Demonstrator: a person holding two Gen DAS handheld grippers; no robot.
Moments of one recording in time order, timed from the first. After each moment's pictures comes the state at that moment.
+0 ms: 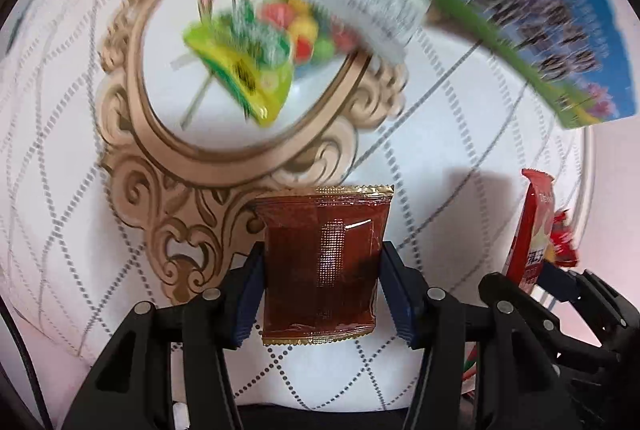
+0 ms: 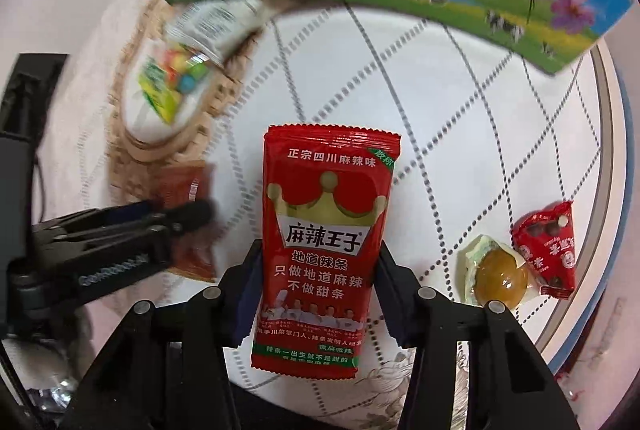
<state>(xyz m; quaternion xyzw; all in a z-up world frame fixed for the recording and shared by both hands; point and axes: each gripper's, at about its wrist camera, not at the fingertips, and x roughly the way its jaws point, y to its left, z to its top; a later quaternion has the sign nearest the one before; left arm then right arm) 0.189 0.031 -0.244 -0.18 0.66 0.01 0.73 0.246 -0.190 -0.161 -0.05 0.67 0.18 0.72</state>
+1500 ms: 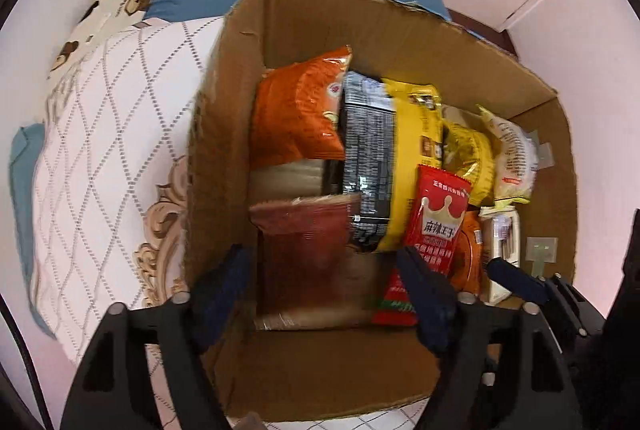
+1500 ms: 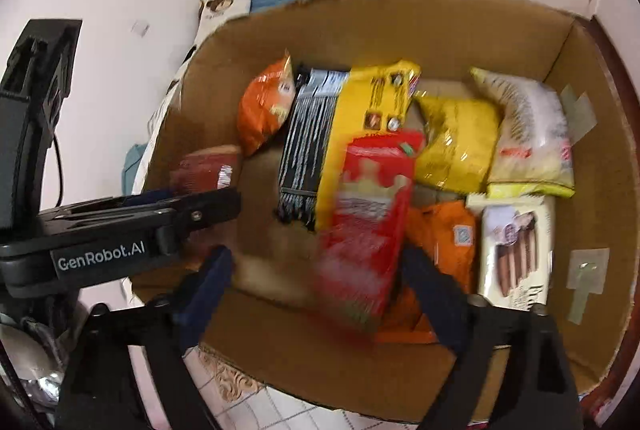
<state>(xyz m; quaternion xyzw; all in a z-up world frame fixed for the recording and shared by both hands) 0.430 0.051 -0.161 -0.10 0.66 -0.02 0.75 0.466 -0.149 -0.100 0.06 0.64 0.21 0.74</state>
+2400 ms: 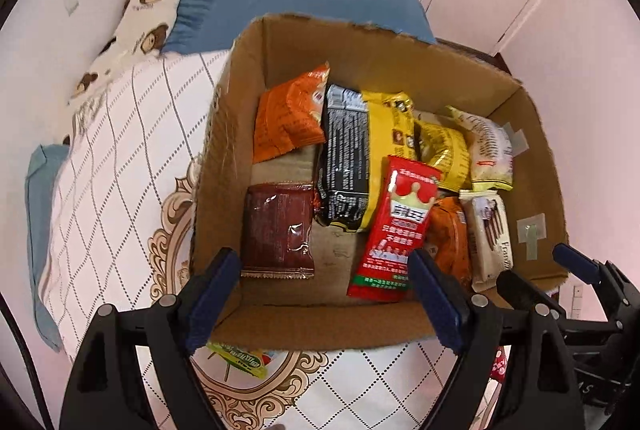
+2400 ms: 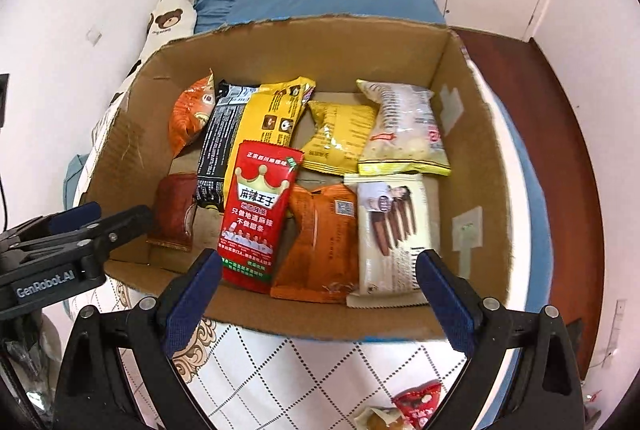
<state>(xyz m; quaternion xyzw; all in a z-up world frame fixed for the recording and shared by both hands) 0.369 0.030 -0.121 -0.07 0.59 0.00 0.81 0.420 -0.209 -0.053 0.00 0.59 0.10 0.80</state>
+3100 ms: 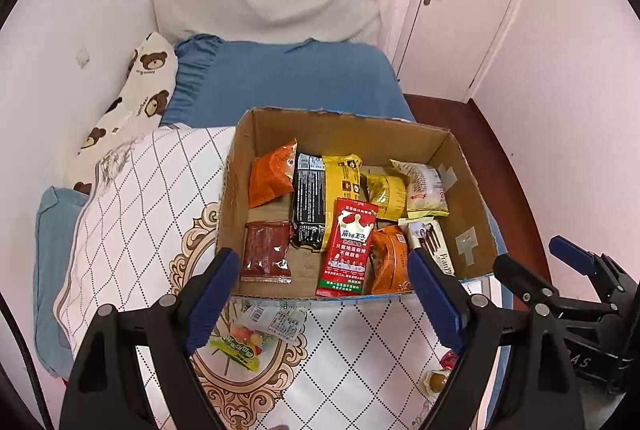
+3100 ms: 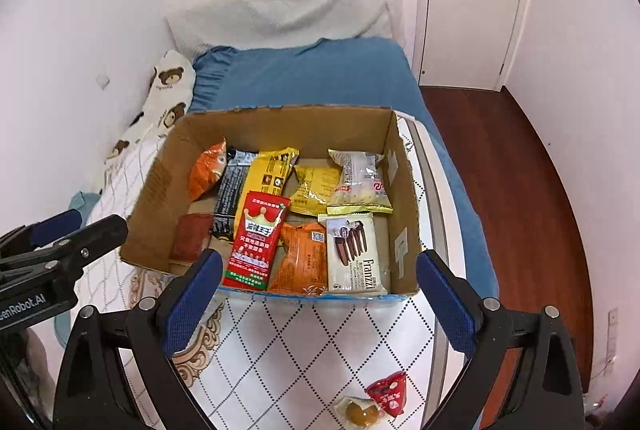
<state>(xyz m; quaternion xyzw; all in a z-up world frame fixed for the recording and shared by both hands) 0.304 0.012 -0.026 -0.06 0.48 -0.02 0.87 0.356 -0.236 0.045 0.00 0.49 0.08 0.87</state>
